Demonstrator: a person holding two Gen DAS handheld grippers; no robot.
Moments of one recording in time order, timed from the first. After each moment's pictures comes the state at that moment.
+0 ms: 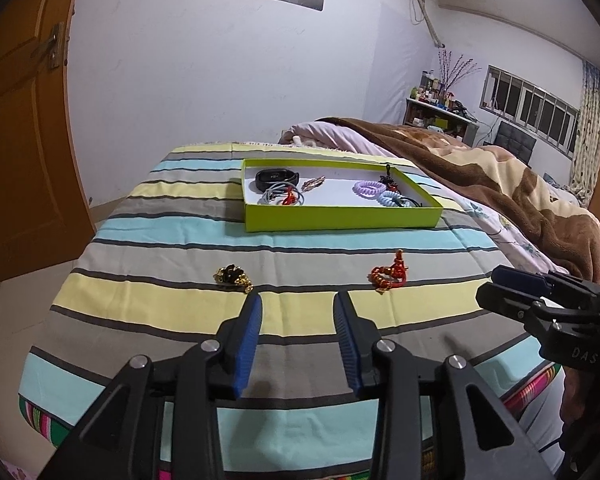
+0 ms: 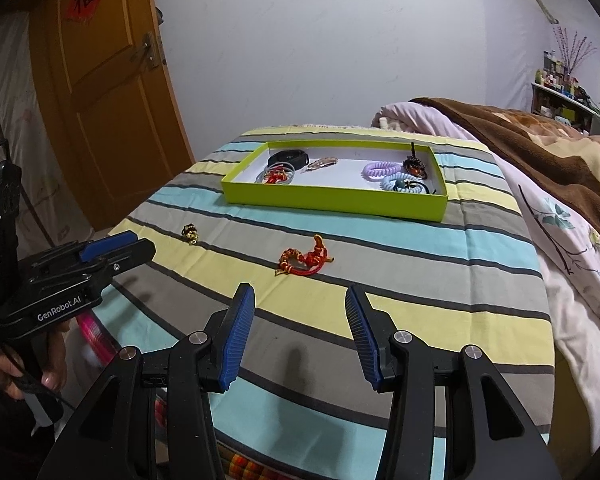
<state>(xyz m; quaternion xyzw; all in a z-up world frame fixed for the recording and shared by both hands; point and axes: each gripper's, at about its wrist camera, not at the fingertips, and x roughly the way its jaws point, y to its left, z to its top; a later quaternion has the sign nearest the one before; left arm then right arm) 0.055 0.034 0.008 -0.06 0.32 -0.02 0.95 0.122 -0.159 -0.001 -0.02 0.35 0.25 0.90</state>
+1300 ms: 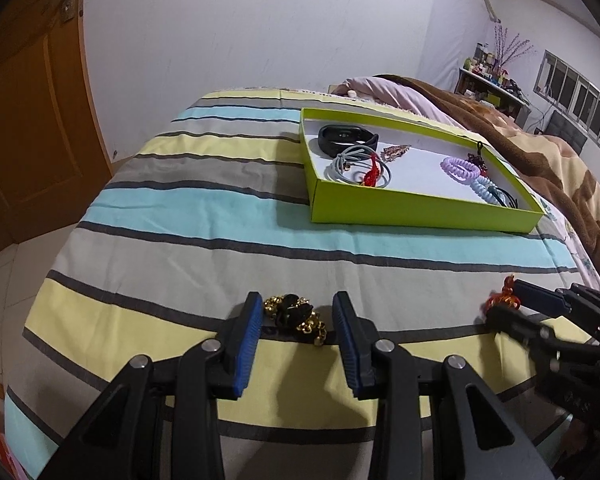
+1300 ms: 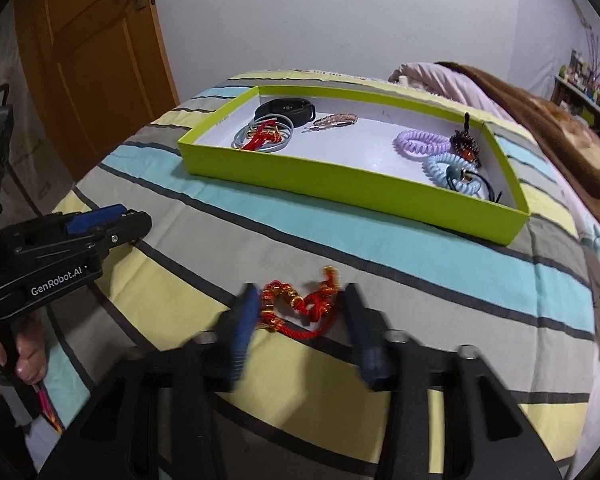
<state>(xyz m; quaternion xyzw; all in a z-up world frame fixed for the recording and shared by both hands) 0.139 0.067 -0.033 -0.07 0.40 0.05 0.91 0.209 -0.101 -0.046 -0.10 0.41 0.23 0.87</state>
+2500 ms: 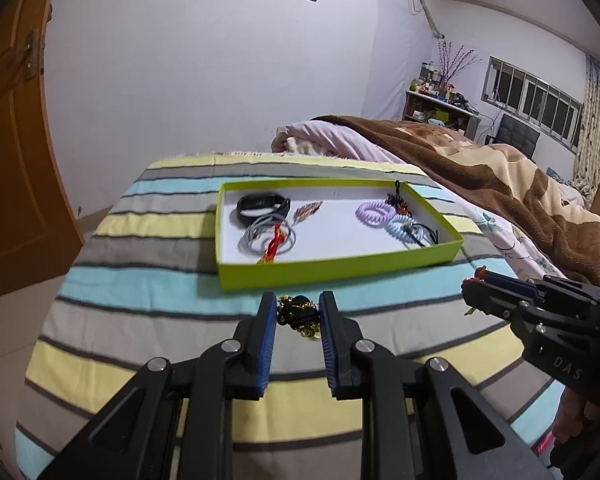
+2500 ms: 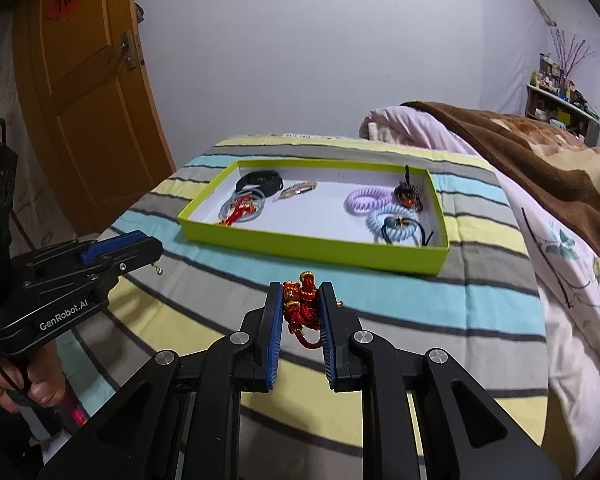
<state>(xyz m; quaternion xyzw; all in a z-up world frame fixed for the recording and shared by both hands) 0.137 0.020 0.021 -0.04 0.33 -0.03 0.94 0.194 -0.147 0.010 -0.03 0.35 0.22 0.91</state>
